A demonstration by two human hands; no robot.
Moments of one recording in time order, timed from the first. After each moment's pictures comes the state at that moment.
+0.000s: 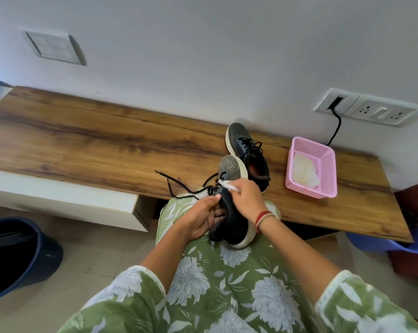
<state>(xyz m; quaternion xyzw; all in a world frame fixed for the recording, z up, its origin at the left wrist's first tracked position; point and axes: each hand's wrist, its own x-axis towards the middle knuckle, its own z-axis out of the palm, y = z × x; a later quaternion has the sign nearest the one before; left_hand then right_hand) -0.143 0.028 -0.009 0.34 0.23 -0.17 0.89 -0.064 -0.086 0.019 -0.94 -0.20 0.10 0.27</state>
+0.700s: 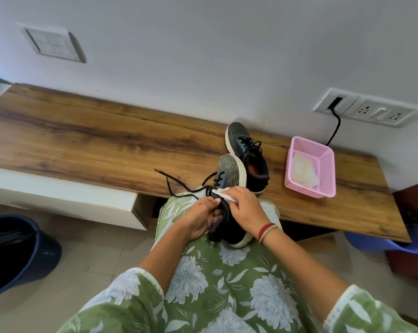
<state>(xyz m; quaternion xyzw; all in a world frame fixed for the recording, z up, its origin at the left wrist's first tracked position) -0.146 0.024 -0.009 0.36 0.22 -0.15 0.89 -0.085 -0.101 0.015 -0.90 -0.33 0.11 0.27</state>
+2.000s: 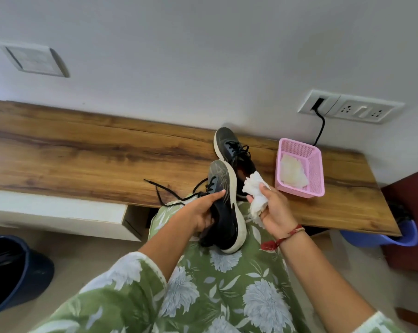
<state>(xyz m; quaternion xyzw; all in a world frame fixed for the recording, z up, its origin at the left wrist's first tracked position) -0.099 0.016 0.003 0.37 0.35 -0.29 0.81 -0.061 -0.144 0.046 -0.52 0.23 0.18 0.80</state>
